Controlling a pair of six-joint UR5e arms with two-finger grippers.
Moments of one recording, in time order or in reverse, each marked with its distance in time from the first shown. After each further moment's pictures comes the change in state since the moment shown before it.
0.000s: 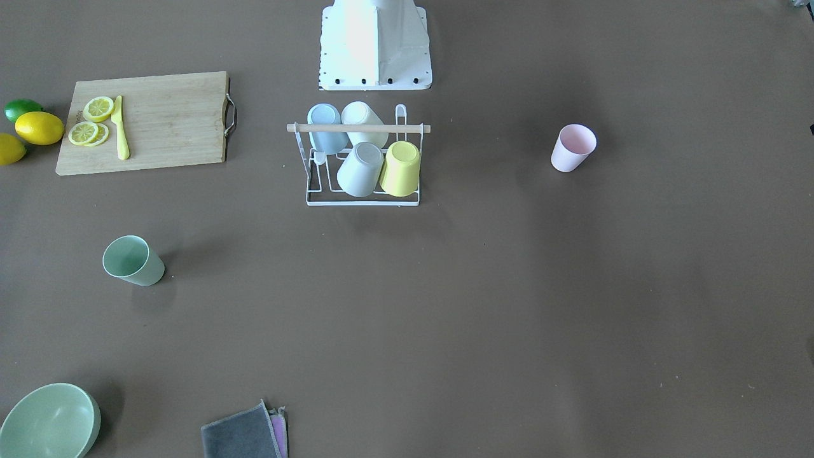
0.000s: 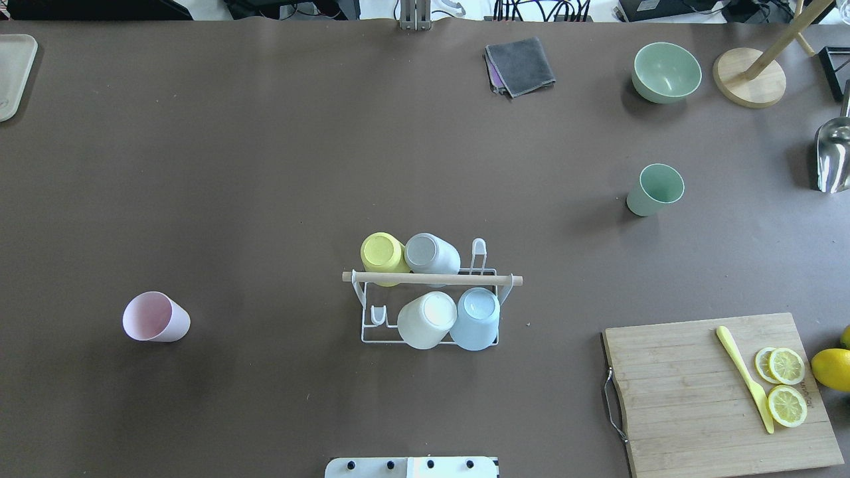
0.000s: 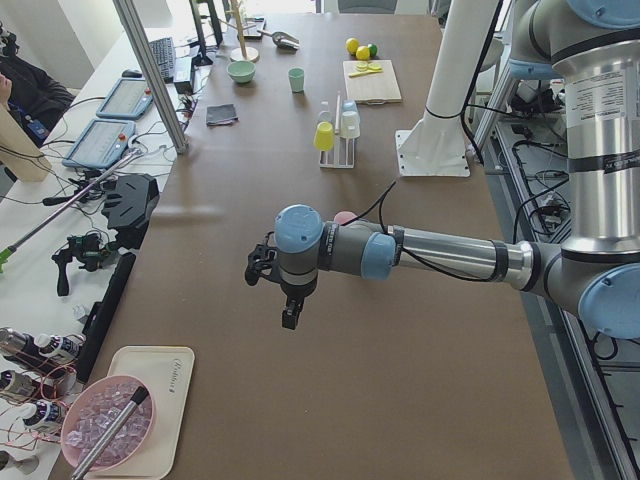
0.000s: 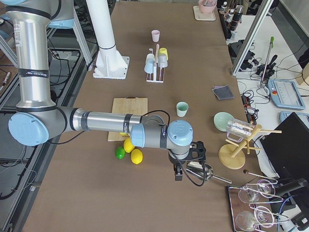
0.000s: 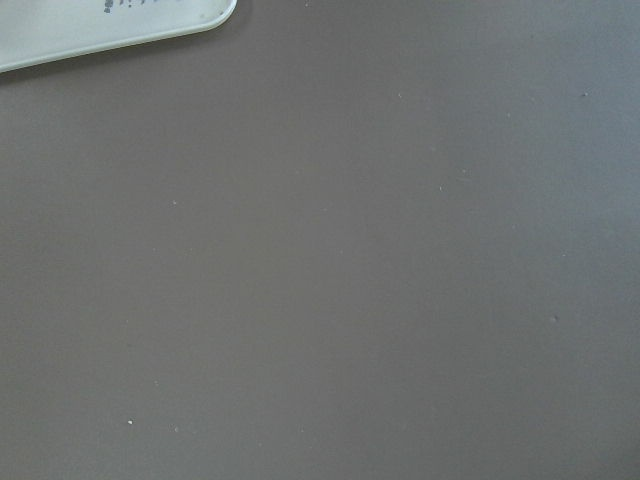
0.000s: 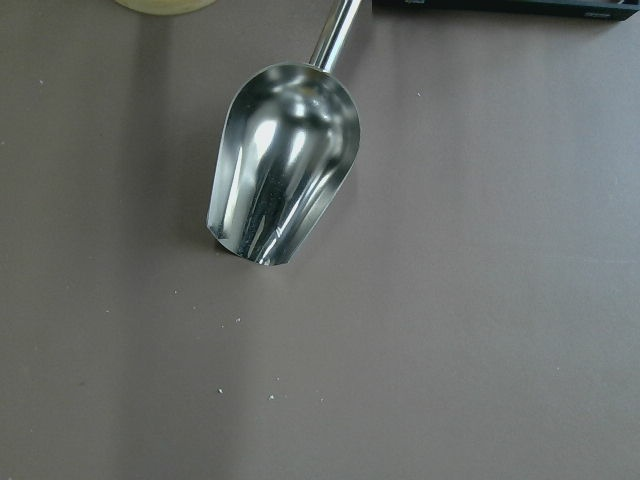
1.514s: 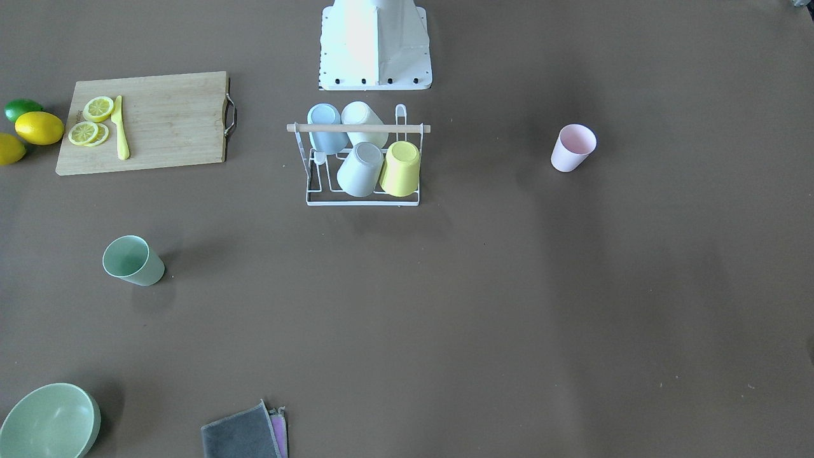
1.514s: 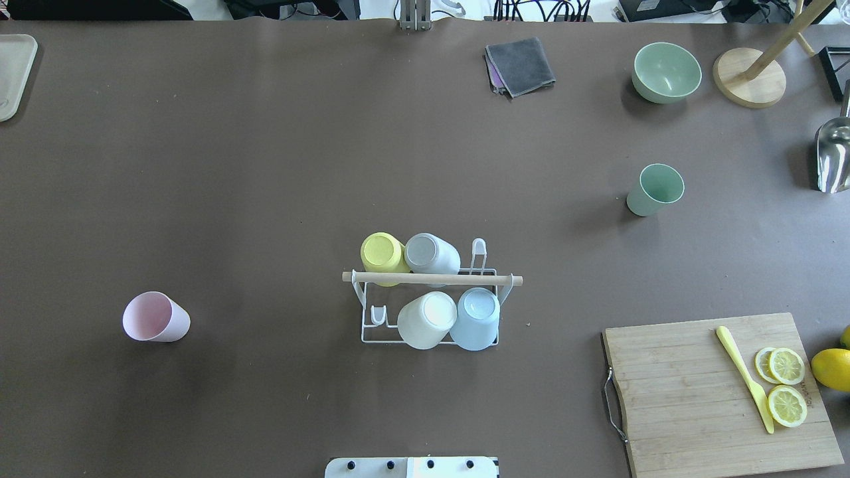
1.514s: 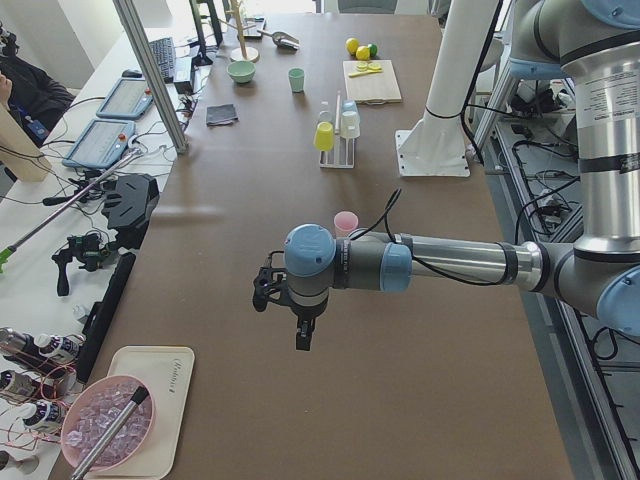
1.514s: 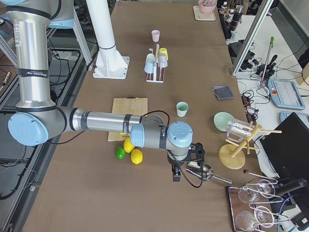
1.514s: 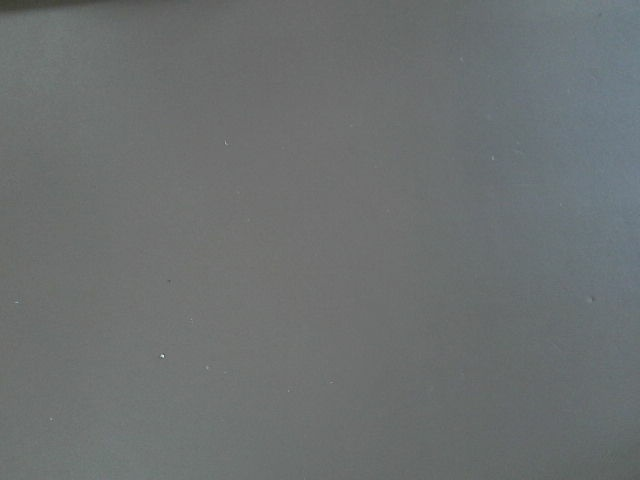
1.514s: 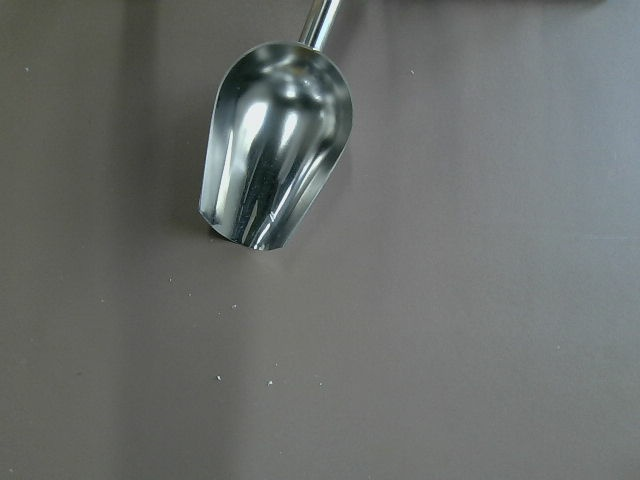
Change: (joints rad) left arm -0.110 0.035 0.027 0.053 -0.023 0.010; right arm 0.000 -0.001 0.001 -0.032 0.000 0.001
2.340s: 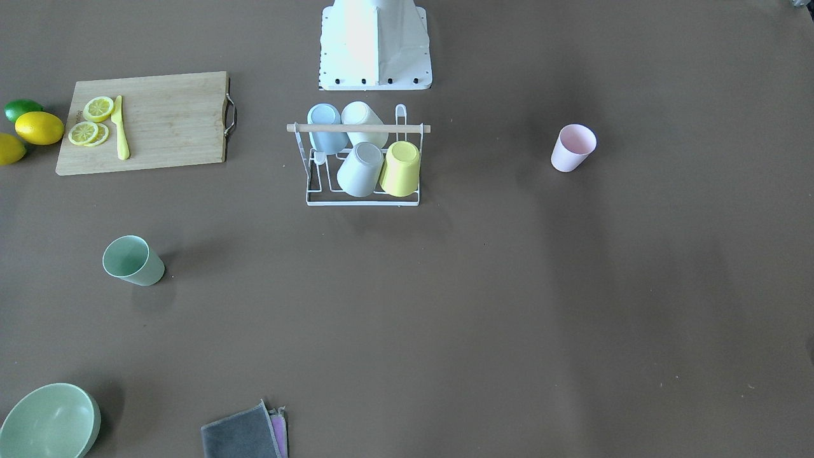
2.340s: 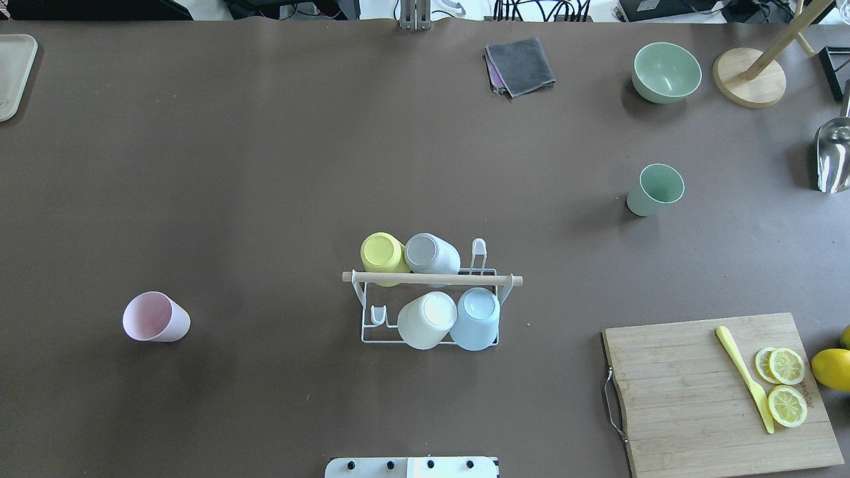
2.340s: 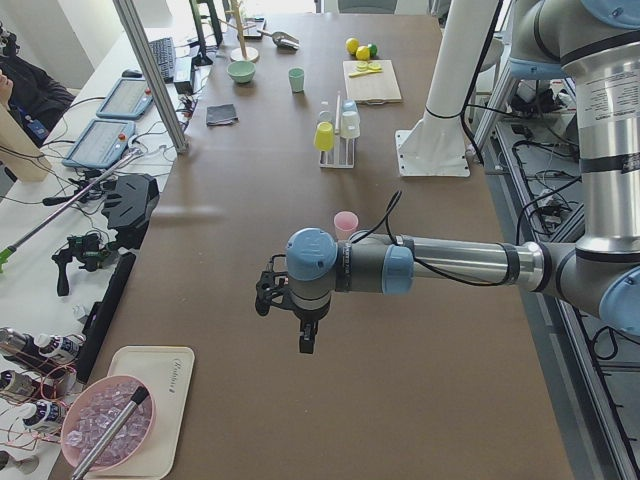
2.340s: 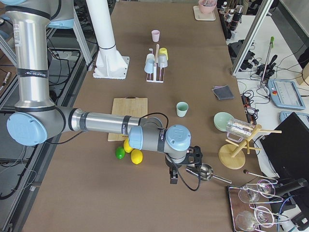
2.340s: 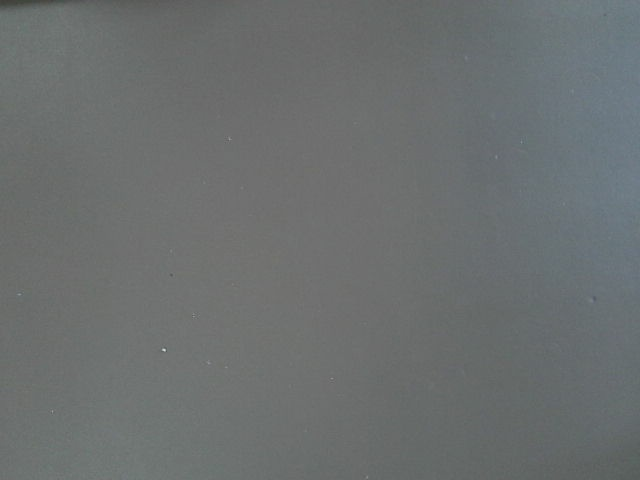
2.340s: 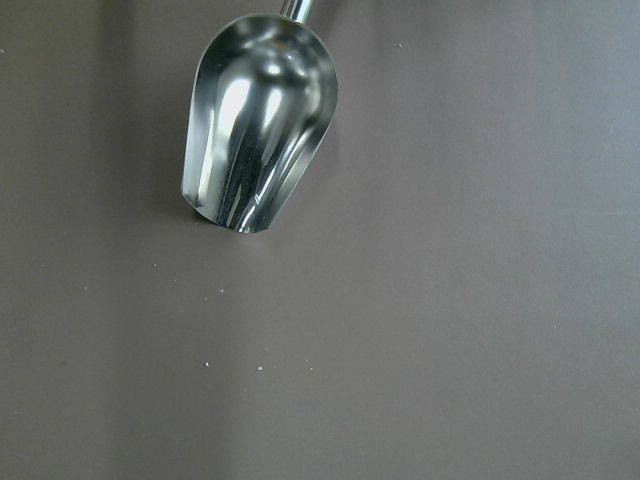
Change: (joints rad) left arm -0.001 0.008 0.004 0.016 0.002 -0.001; right arm 0.000 -0.013 -0.013 -0.002 -0.001 0.002
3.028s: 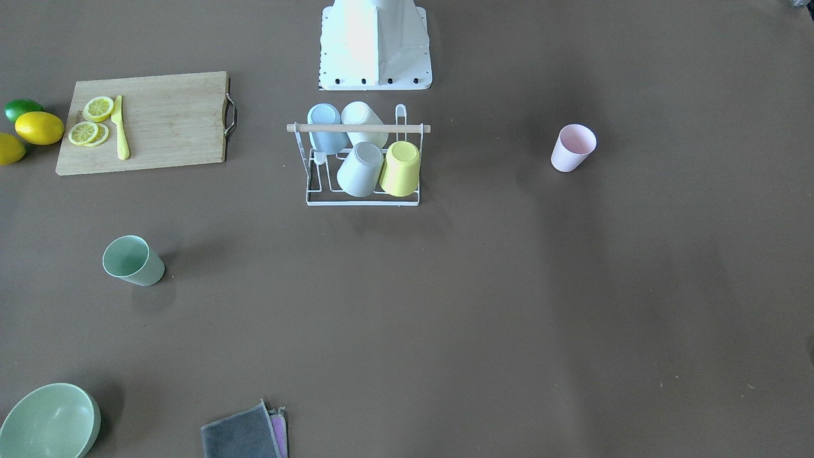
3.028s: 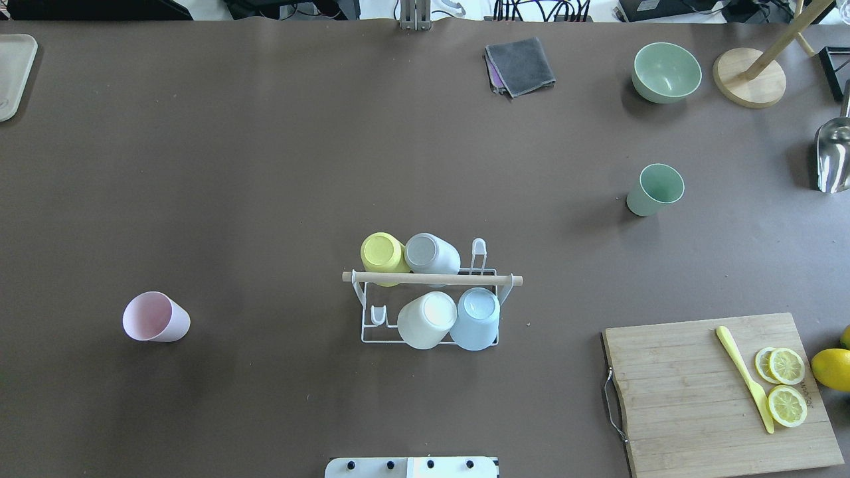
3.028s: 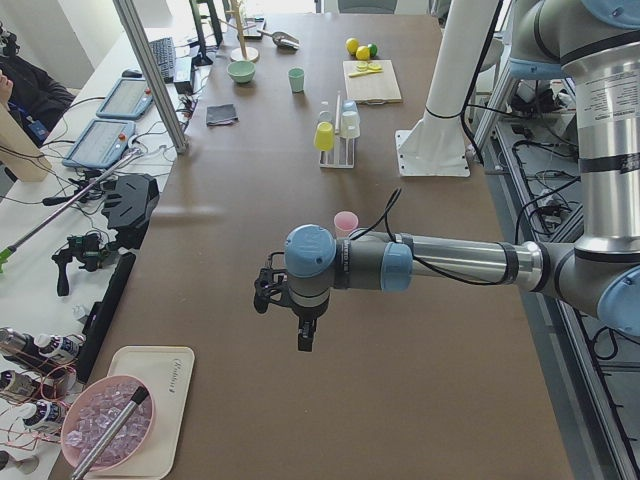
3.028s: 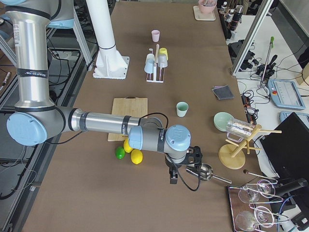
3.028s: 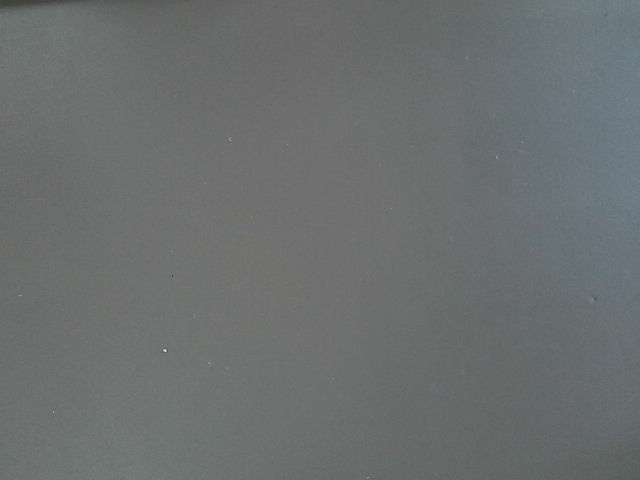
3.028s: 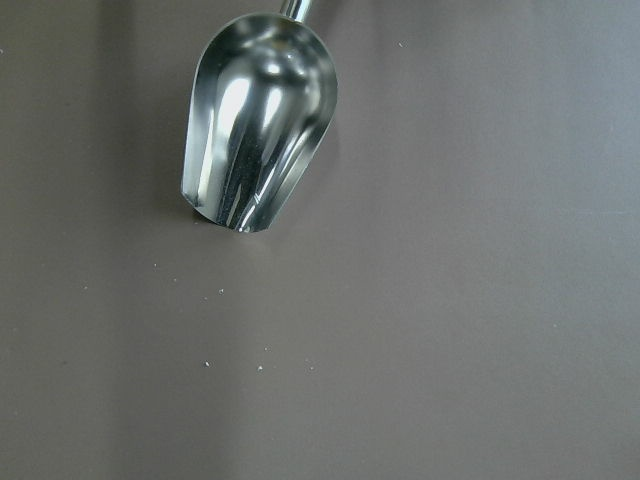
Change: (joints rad) left arm -0.001 -0.006 -0.006 0.010 0.000 -0.003; right arm 0.000 -0.001 0.000 0.000 0.001 0.001
